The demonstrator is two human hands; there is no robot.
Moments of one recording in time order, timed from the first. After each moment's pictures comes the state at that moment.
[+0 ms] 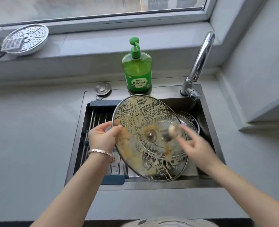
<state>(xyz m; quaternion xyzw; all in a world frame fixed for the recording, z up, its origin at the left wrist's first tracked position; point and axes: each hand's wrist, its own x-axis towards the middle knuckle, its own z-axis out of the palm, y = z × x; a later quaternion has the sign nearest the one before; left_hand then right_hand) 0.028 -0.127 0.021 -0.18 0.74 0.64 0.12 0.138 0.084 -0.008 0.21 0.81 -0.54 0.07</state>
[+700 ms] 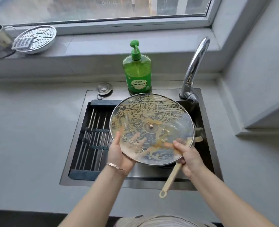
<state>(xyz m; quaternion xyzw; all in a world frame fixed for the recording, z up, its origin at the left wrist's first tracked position) 0.071 -0.087 -0.012 -0.30 0.32 0.84 0.31 0.136 0.074 -0.042 0.44 0.37 -0.82 0.00</state>
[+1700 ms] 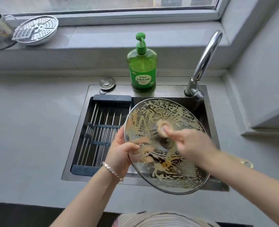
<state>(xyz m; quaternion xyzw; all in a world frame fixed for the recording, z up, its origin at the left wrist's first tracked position) 0.076 -0.112 -0.004 -0.11 0.51 0.79 0.32 0.117 0.092 0.005 0.05 0.96 -0.24 0.14</state>
